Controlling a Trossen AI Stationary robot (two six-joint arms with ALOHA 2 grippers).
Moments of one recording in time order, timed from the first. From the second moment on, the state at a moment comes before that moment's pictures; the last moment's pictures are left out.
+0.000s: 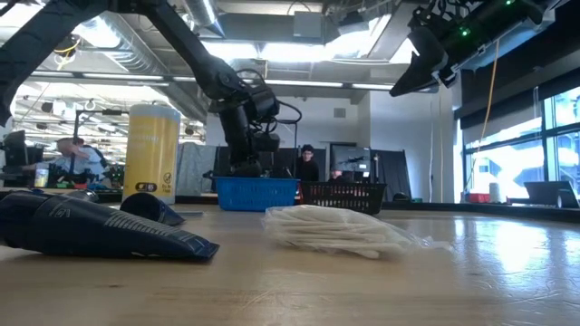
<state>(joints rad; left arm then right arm) 0.67 2.01 1.35 -0.36 -0.27 0.54 -0.16 0.96 0.69 -0.27 0.43 0.10</state>
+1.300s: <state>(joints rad) 0.58 1.58 1.33 -0.42 0.09 0.27 -0.14 0.80 0.69 -0.39 0.27 0.12</state>
